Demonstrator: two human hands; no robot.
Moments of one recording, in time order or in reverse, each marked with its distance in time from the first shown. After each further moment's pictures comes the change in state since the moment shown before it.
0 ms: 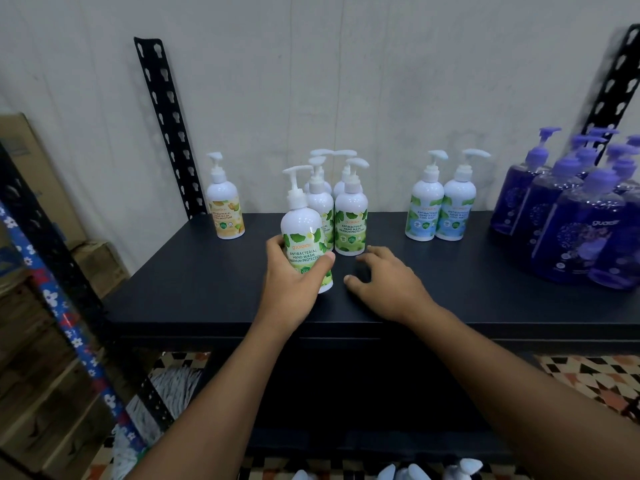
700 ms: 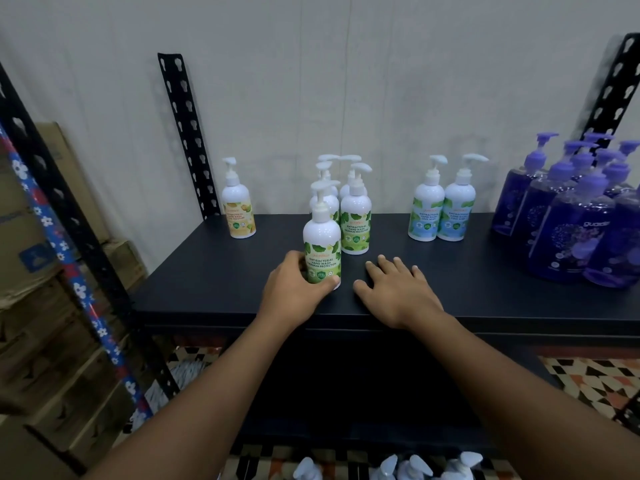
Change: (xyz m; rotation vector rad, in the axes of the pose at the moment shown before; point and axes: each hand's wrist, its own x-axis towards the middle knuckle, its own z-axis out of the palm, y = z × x) left_hand -0.006 -0.005 -0.018 0.488 -0.111 -0.018; right_hand -0.019 -0.001 -0.001 -0.246 -0.184 0.062
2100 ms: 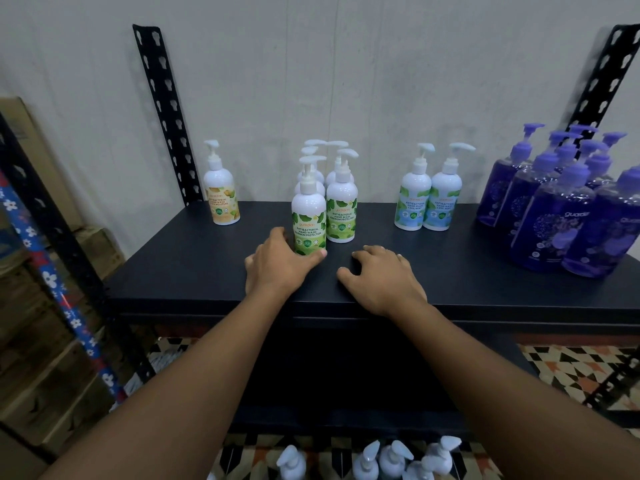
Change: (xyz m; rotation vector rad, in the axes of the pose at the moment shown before) left_hand 0.037 -0.001 0.016 0.184 0.095 -0.061; right_hand -0.002 0.001 0.001 0.114 0.184 -0.024
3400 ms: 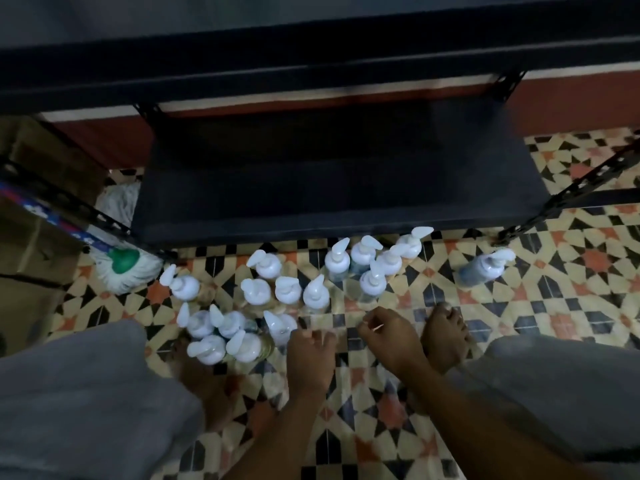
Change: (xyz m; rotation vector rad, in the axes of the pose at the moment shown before) left_hand -0.370 -0.178 0.229 -0.260 -0.398 -0.784; right_hand -0.293 0.140 0.276 0.537 -0.481 0.536
